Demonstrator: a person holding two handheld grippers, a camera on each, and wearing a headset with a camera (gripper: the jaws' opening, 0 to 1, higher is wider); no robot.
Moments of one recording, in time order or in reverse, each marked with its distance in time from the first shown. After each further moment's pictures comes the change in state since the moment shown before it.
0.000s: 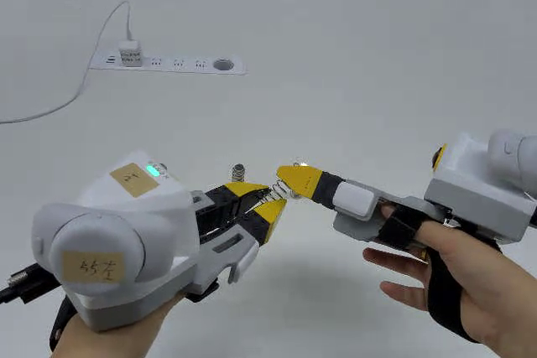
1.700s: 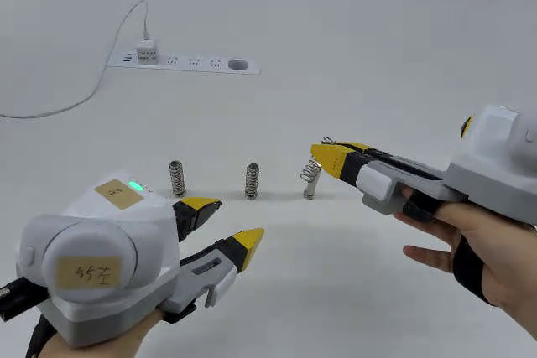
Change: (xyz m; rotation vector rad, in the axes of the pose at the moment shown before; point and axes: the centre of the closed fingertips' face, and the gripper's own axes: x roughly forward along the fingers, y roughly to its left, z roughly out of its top) left arm -0.033 0.036 -0.041 -0.052 0.149 0.171; right arm 0.002 -0.016 0.041 -0.462 -0.033 -0.110
